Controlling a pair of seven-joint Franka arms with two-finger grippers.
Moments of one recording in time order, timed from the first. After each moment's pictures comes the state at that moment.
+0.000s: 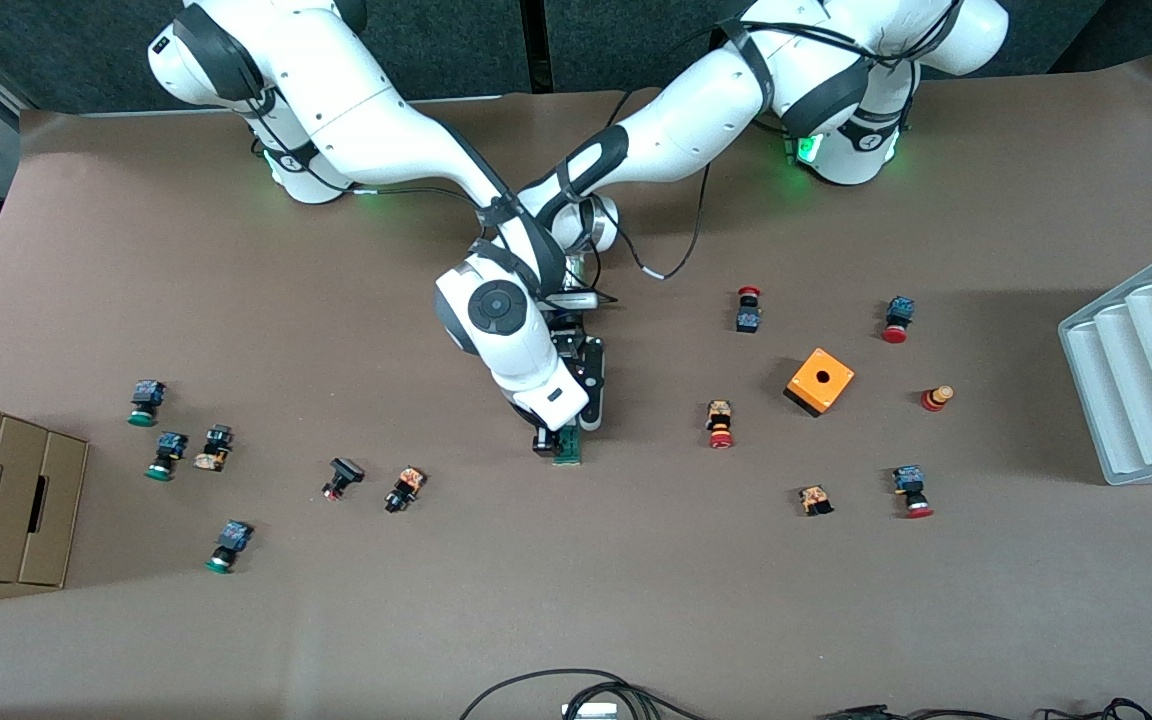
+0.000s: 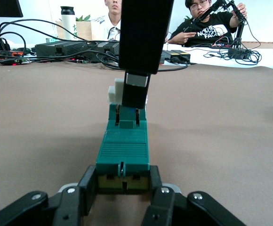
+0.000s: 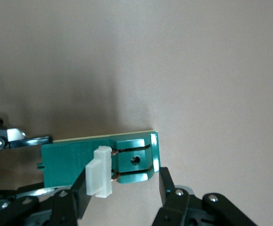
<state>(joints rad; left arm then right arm) -0.81 1.01 -0.38 -1.66 2.00 1.83 -2.55 0.77 0.72 -0.10 -1.60 0.10 2.52 -0.85</state>
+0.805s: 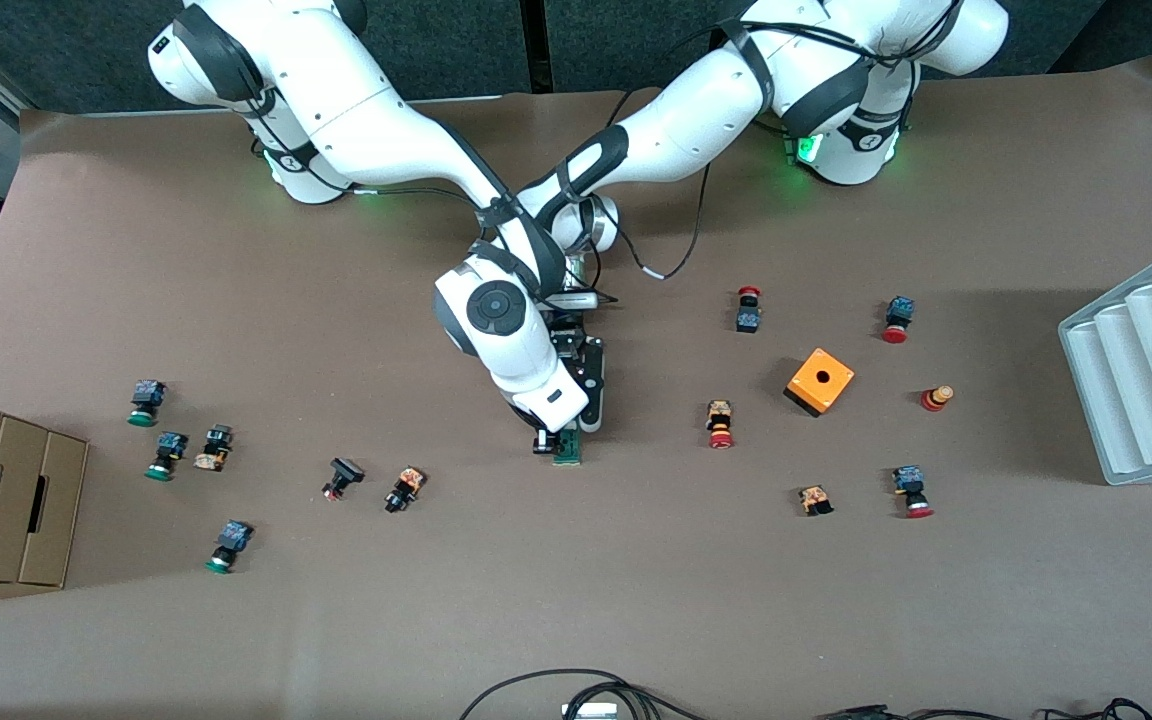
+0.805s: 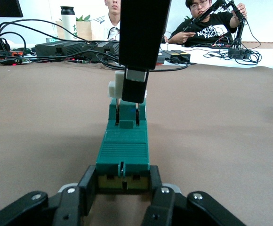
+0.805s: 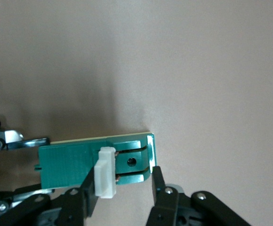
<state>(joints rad) -0.81 1.01 -0.38 -1.66 2.00 1.83 -2.55 0.77 0.72 -0.10 -1.59 0.10 2.53 -0.86</state>
